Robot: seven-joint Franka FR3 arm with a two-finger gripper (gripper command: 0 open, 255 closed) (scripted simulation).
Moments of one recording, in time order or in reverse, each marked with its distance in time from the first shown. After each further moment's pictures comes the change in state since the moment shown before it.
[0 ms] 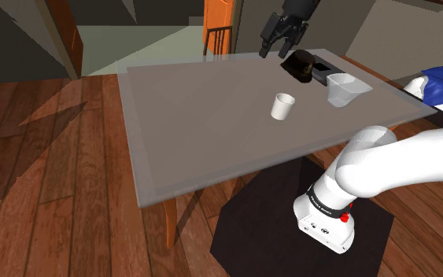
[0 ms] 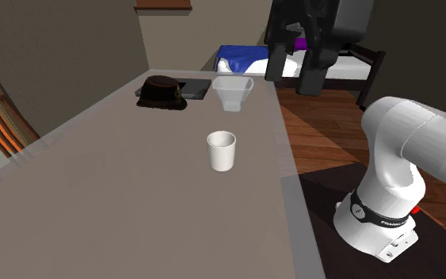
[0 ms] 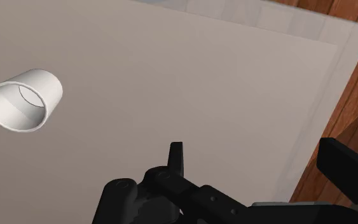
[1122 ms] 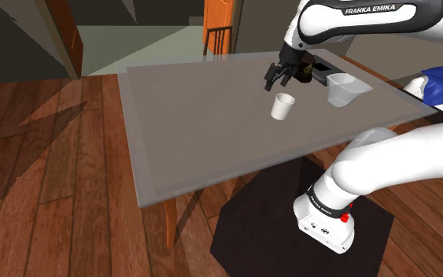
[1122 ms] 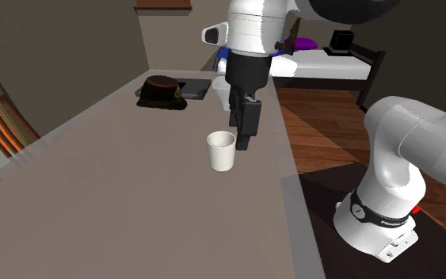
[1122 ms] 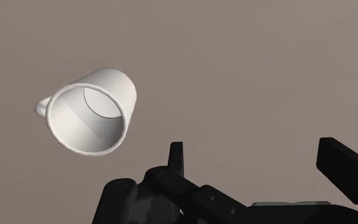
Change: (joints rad) arm -0.108 0.110 -0.145 -0.277 -0.196 0.332 -0.197
